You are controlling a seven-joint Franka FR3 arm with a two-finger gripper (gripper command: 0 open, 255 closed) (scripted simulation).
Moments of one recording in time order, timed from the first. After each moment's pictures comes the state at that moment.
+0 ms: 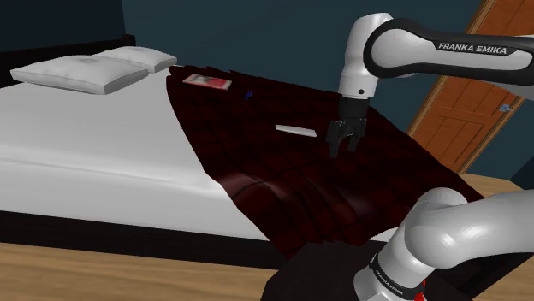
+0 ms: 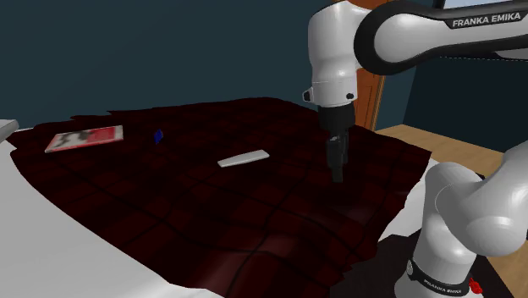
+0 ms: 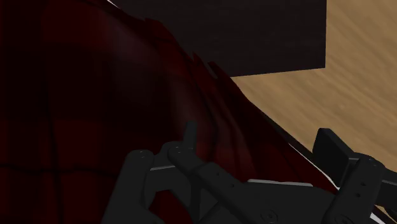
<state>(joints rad) -0.02 -0.76 0.03 -2.45 0.05 1.50 0.15</state>
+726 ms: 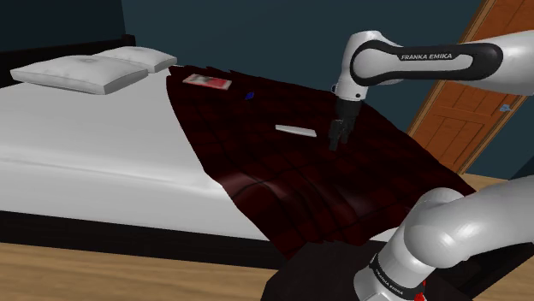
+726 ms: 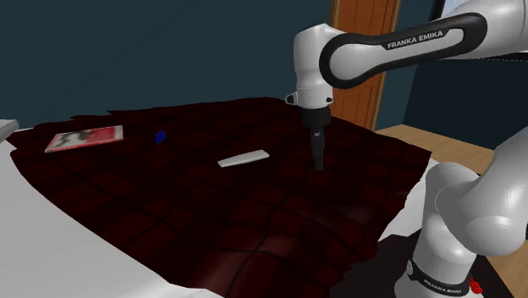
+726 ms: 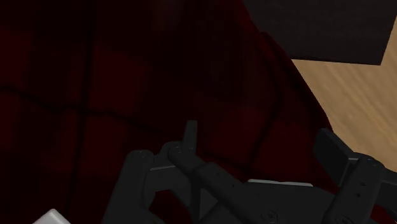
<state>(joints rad) -0.03 -0.60 -0.16 -2.42 -0.11 1.68 -0.20</state>
